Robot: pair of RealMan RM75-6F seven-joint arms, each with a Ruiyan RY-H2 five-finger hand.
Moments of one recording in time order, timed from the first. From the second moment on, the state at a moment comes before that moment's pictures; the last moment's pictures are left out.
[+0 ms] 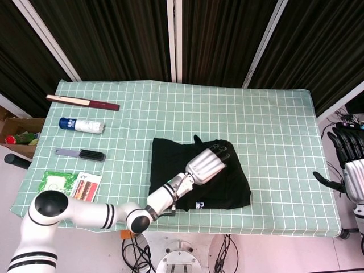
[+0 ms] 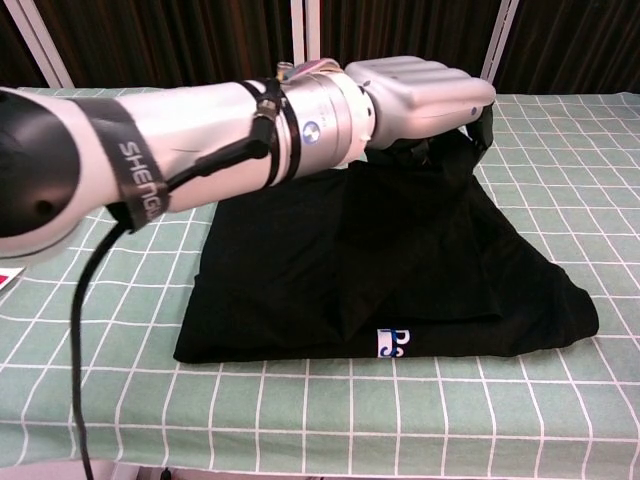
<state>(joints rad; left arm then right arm) -1.19 -1.81 -0.33 -1.52 0.91 0.82 0.78 0.18 -1.06 0.11 -1.45 -1.60 1.61 0.25</state>
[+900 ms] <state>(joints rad) -1.55 -2.08 -0.42 -1.13 0.42 0.78 0.94 0.16 -1.05 0.12 -1.41 -1.58 1.61 0.32</state>
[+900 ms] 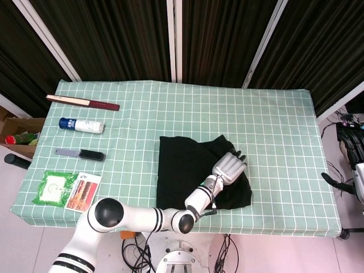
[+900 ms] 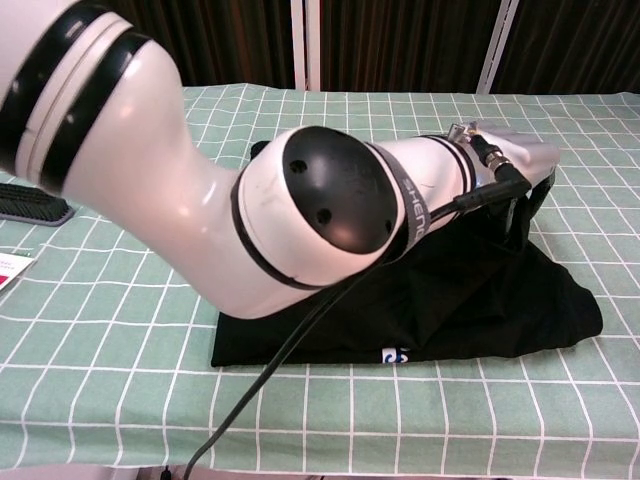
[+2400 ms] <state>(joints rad) -0.59 -1.26 0.07 -1.85 1.13 1.30 0.39 0.60 -1.24 -0.11 -1.54 -1.88 1.05 0.15</state>
